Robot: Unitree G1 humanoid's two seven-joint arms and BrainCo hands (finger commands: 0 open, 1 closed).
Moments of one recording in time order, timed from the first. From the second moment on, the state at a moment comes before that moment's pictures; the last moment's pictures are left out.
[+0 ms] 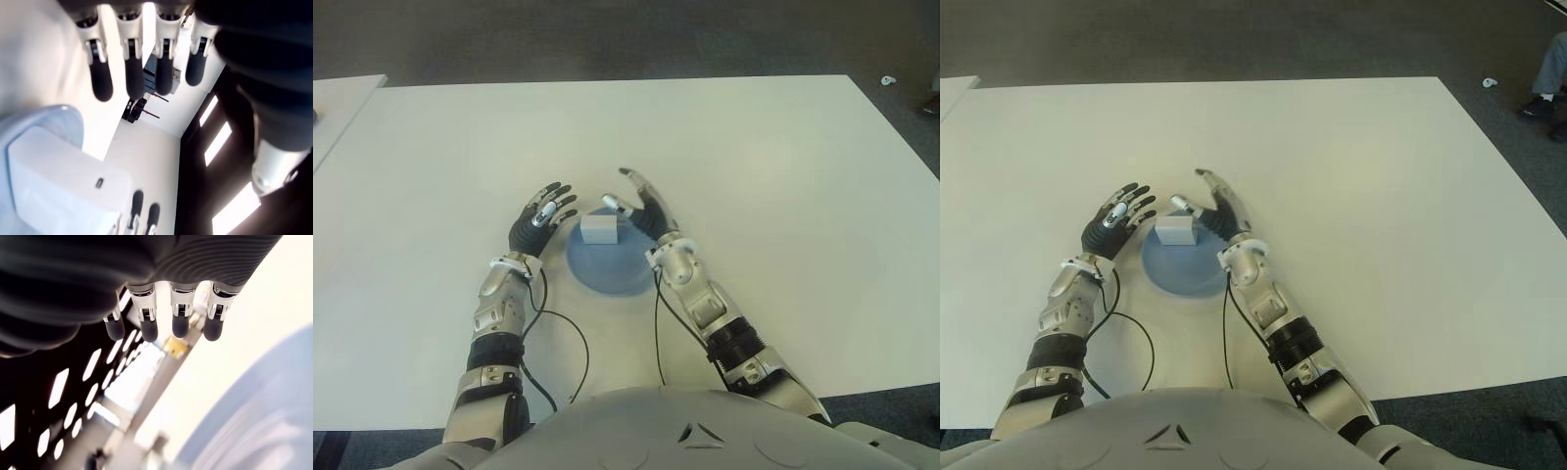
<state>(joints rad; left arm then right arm) -0.10 0.10 0.28 0.47 -0.46 -0.05 -0.54 -0.19 0.03 0.33 0.21 -0.38 -0.02 -0.22</state>
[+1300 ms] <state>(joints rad) -0.10 0.10 0.27 0.45 -0.45 -0.01 -0.50 -0.08 0.06 -0.02 0.39 0.00 -0.30 -0.14</state>
